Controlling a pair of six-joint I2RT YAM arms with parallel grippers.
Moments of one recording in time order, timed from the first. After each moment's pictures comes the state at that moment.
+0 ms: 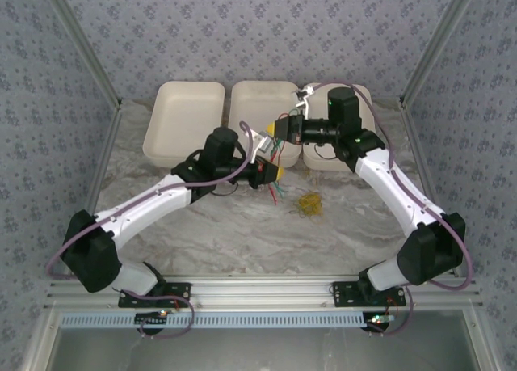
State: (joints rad) left arm -0.77 1.42 1.11 -0.12 0.50 -0.38; right arm 0.39 1.45 1.33 -0.21 -0.87 0.66
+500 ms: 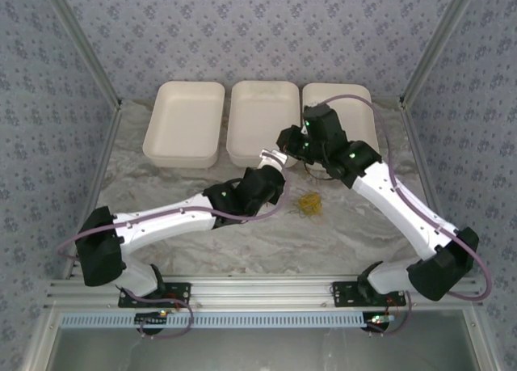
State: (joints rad) left arm -1.12 1.48 1.16 -0.27 -0.60 -0.29; right arm 0.61 1.36 1.40 -0.61 -0.06 0.88
